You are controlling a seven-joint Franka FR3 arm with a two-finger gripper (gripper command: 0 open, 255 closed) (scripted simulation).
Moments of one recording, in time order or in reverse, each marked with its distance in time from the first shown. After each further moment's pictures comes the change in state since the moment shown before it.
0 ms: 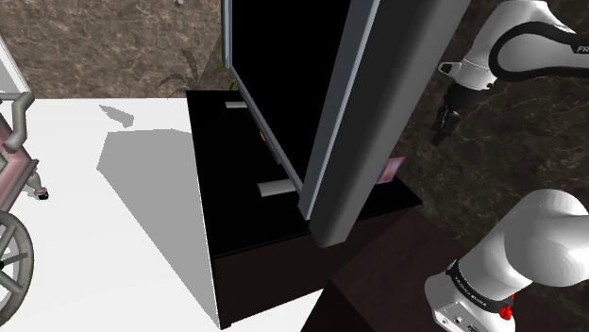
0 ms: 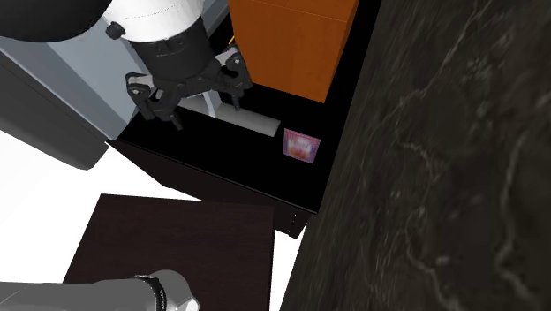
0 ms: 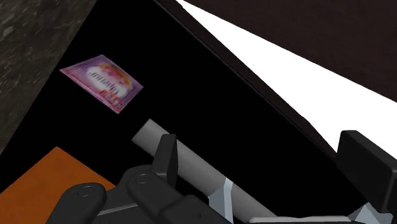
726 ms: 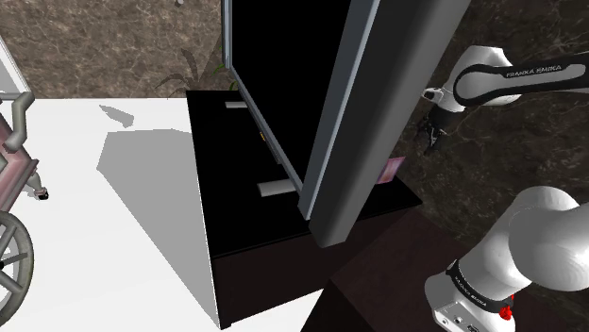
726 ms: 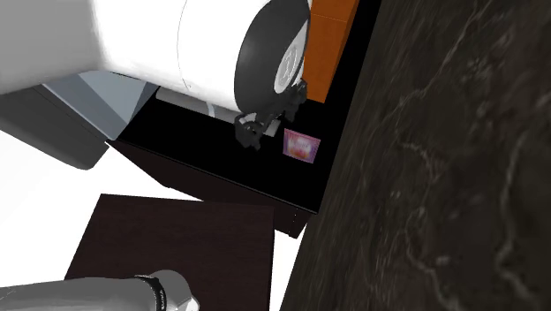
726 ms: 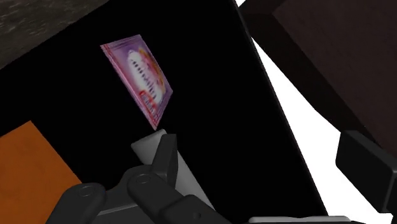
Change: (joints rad) arm 0.134 0.304 -0.391 0.038 -0.103 0.316 -0.527
